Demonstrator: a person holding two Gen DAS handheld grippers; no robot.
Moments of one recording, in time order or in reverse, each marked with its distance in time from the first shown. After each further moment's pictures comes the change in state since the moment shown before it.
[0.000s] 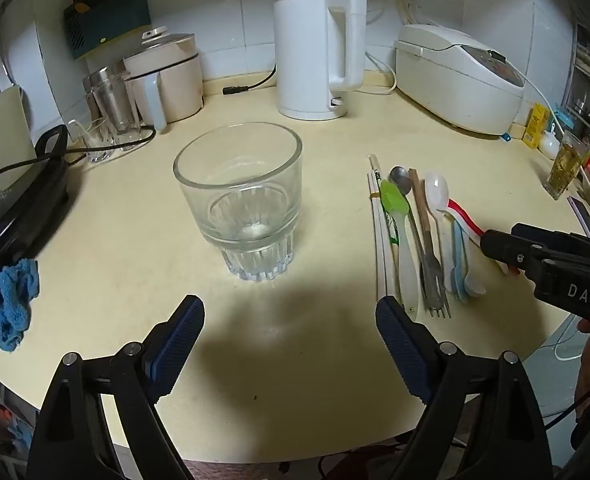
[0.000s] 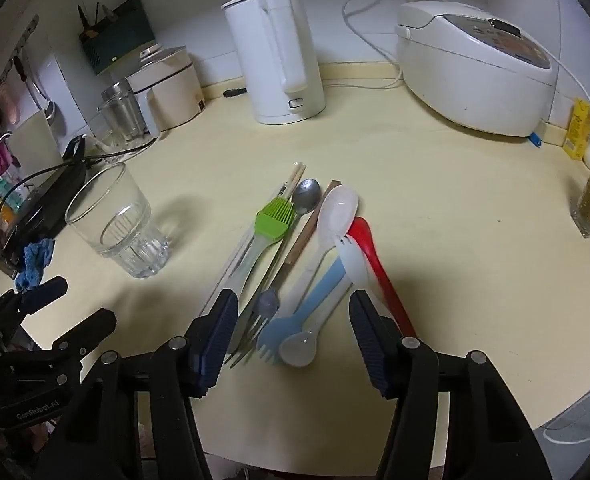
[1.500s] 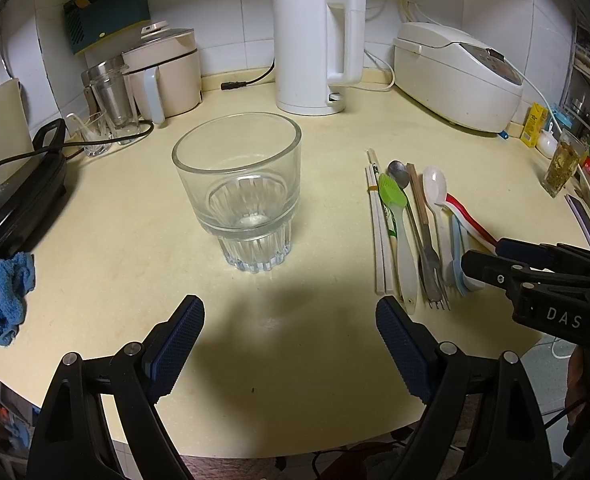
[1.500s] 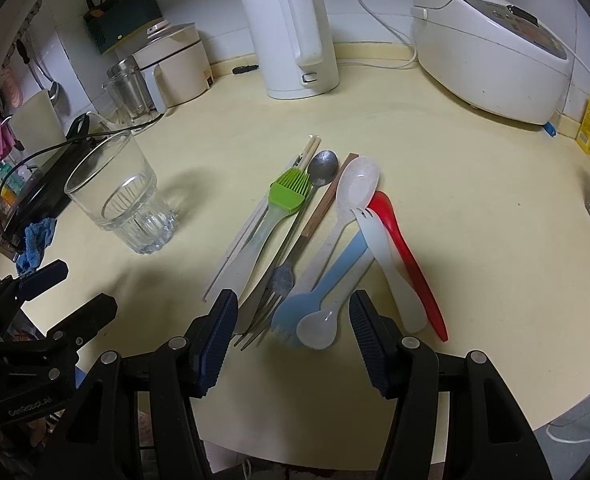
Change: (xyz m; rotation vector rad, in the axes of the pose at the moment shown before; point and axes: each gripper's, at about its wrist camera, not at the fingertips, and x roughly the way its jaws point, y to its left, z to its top) left arm 0.000 -0.002 -0.002 -0.012 0.010 -0.010; right arm 0.012 0.008 -0.010 -0.019 0.067 0.024
